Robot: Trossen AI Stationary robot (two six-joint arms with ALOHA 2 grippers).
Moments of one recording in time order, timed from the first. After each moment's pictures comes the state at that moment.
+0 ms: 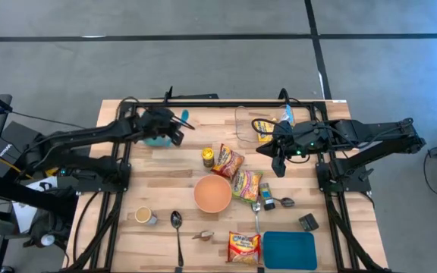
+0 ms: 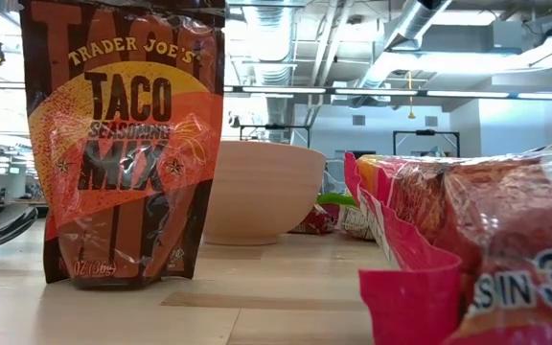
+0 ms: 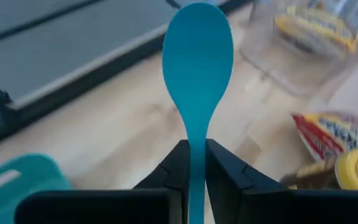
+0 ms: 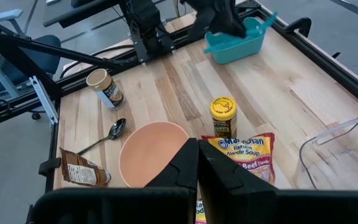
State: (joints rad) left arm 0.47 1.09 0.69 -0.28 -0.24 -0.31; right arm 0.15 1.14 1.27 -0.70 0.25 0.44
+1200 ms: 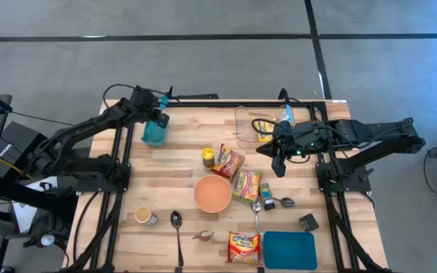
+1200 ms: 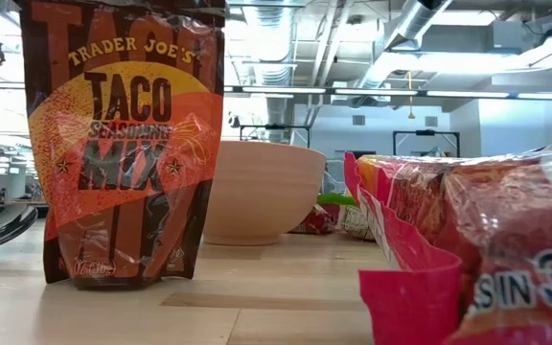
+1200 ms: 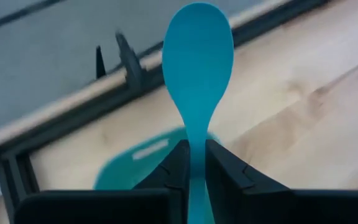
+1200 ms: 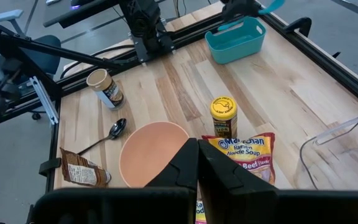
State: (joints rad) left arm 0.91 1.18 0.67 -0.35 -0.13 -0.09; right arm 0.15 1.14 1.27 -0.70 0.25 0.45
